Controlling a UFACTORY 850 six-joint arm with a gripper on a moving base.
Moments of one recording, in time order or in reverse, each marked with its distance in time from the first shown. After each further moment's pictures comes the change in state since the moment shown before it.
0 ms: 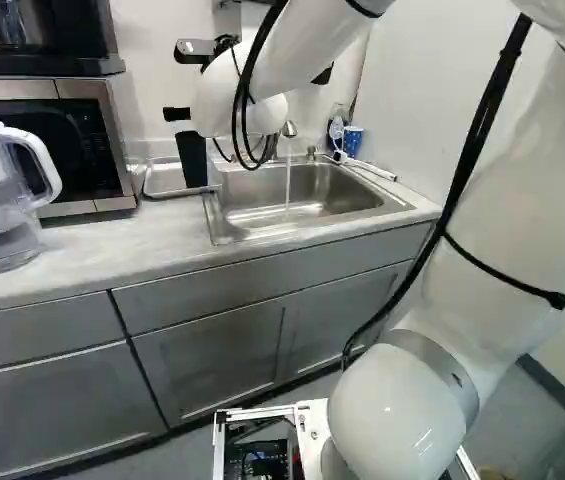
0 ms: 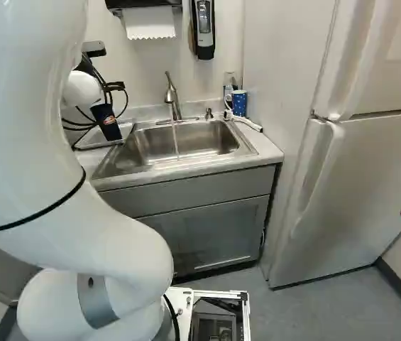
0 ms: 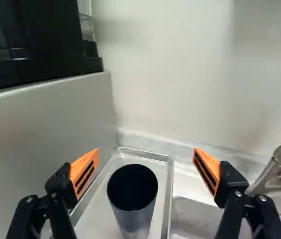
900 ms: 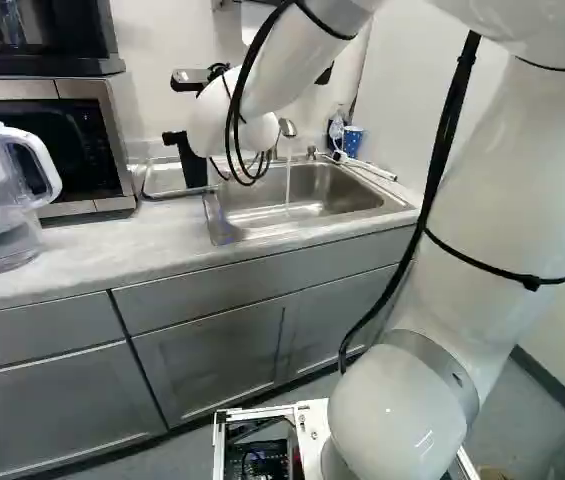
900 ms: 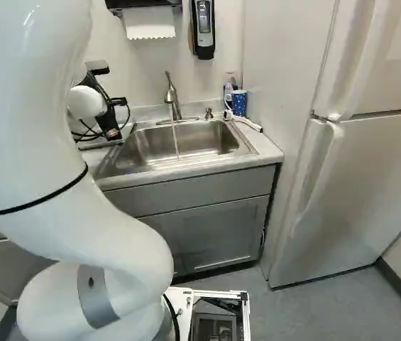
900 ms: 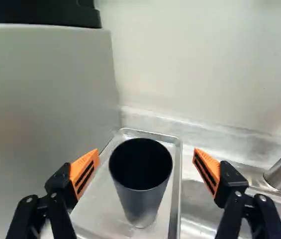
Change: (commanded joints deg) arm 1.4 -5.2 0.3 0.0 0.0 0.0
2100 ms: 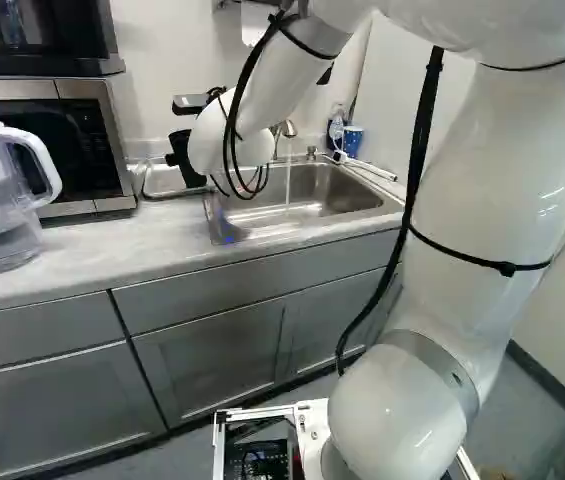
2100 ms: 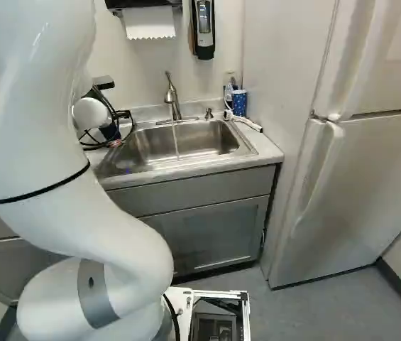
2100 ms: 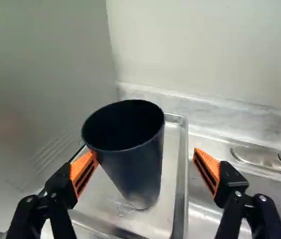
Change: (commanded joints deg) arm 0.0 -4.1 1.5 0.0 0.0 0.0
